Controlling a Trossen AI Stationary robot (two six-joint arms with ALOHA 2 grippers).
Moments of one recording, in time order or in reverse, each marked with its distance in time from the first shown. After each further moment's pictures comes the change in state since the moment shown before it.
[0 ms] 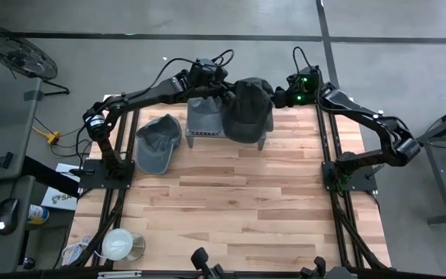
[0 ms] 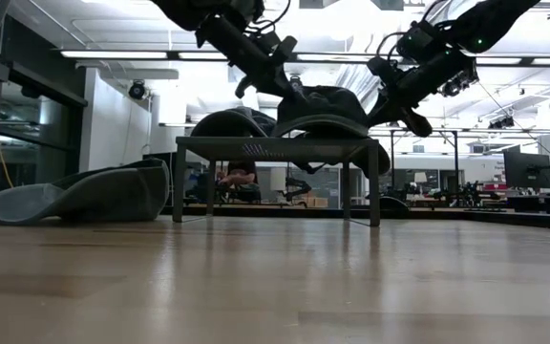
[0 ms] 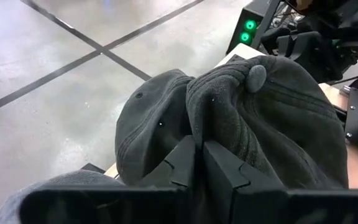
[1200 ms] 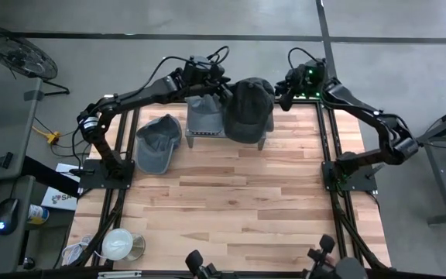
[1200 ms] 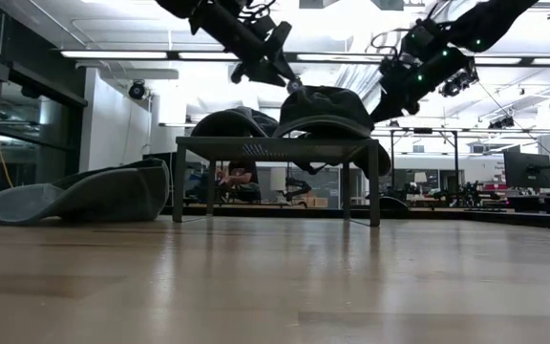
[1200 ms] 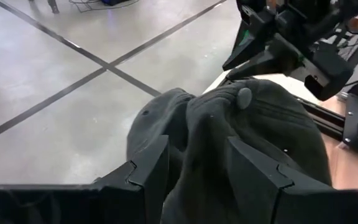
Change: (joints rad) left arm -0.007 -0.060 0.000 -0.008 -0.025 0.049; right arm -0.083 0.022 0.049 0.047 0.092 -0.842
